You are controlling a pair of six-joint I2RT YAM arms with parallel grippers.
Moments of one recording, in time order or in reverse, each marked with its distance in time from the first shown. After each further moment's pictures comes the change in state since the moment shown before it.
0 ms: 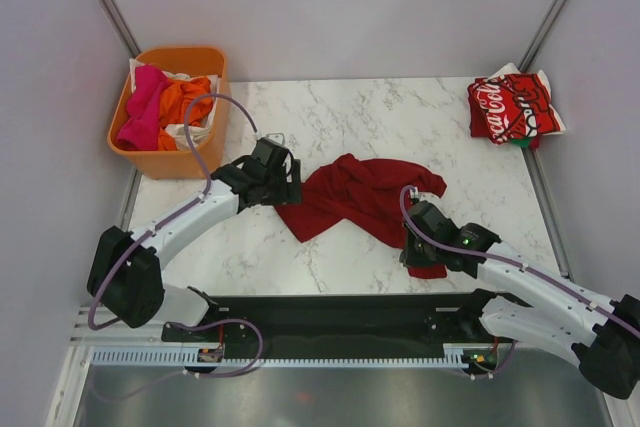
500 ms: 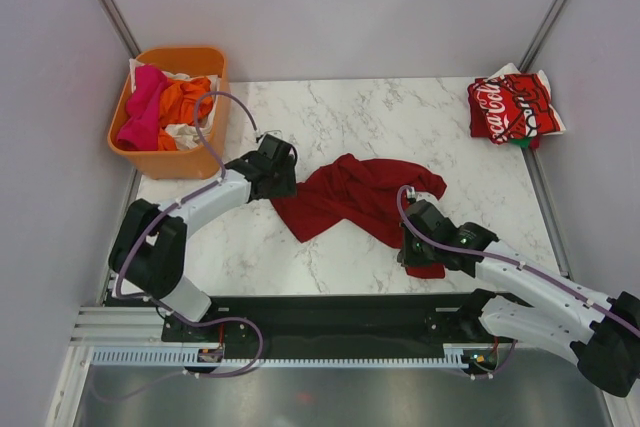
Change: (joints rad) left arm 0.052 0.175 0.007 0.126 -0.075 -0.010; right arm 0.000 0.018 0.000 0.027 -0.022 -0.026
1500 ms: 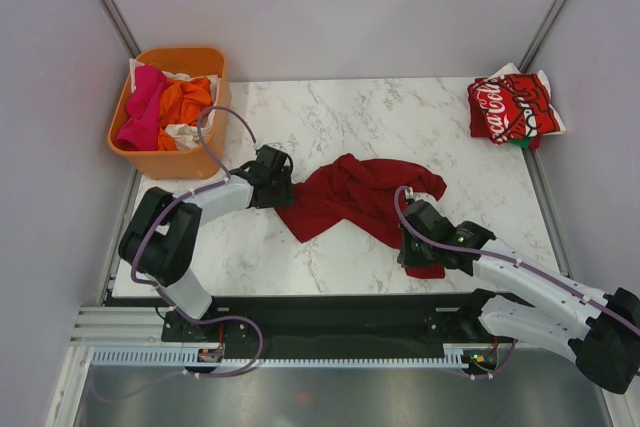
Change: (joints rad) left arm 0.052 0.091 -0.101 0.166 0.096 0.000; right arm 0.000 0.018 0.000 -0.001 -0.002 -0.003
